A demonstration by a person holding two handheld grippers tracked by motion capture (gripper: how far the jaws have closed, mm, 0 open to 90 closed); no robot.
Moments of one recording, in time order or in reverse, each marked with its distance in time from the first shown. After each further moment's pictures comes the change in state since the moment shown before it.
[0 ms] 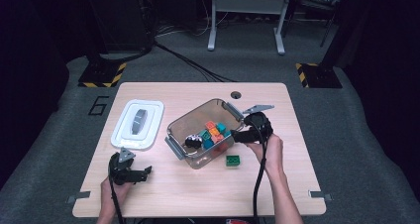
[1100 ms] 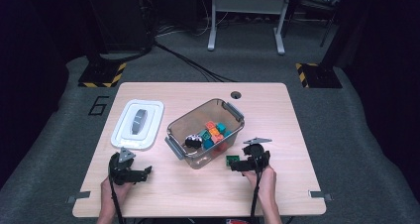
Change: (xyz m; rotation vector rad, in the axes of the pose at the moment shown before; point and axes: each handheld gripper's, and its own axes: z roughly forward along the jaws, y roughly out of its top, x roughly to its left) left arm 0.000 0.000 0.000 0.000 0.001 0.001; right arm 0.013 -0.100 0.053 0.087 0.026 0.188
